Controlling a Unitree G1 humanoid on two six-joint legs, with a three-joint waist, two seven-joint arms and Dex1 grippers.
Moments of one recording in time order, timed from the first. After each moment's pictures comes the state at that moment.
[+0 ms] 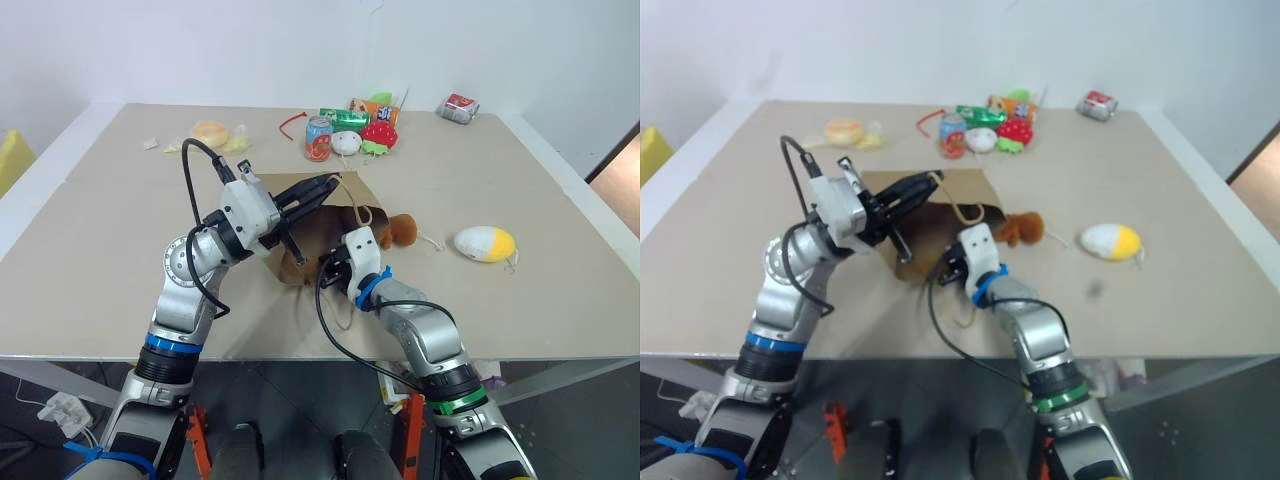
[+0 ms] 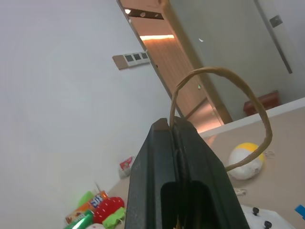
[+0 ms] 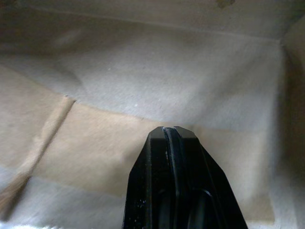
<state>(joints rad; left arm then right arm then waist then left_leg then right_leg) -0.60 0.24 -0.08 -0.03 -0.25 -0.28 -0.79 -0.48 -0.15 0.19 0.01 0.19 0.60 0.28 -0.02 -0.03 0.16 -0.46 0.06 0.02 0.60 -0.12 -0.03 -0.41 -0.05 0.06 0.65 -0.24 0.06</state>
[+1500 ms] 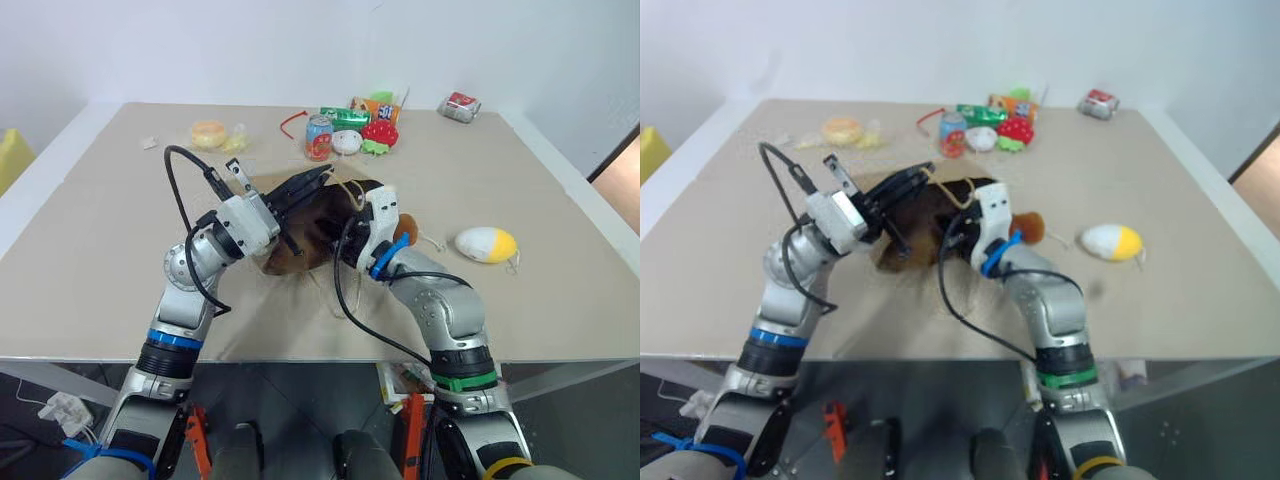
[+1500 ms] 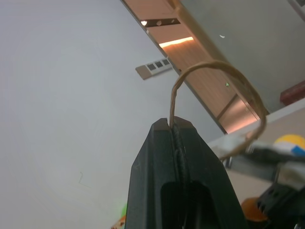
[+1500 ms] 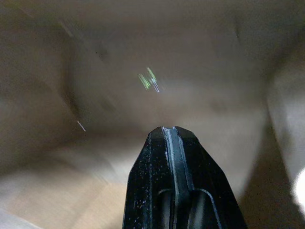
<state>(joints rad) -0.62 0.25 -0.08 0.07 -0.14 -0.53 -0.69 -0.60 -0.12 0.02 -0.04 0.34 0.64 0.42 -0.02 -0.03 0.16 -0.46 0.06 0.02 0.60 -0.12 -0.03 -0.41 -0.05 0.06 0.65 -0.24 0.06</state>
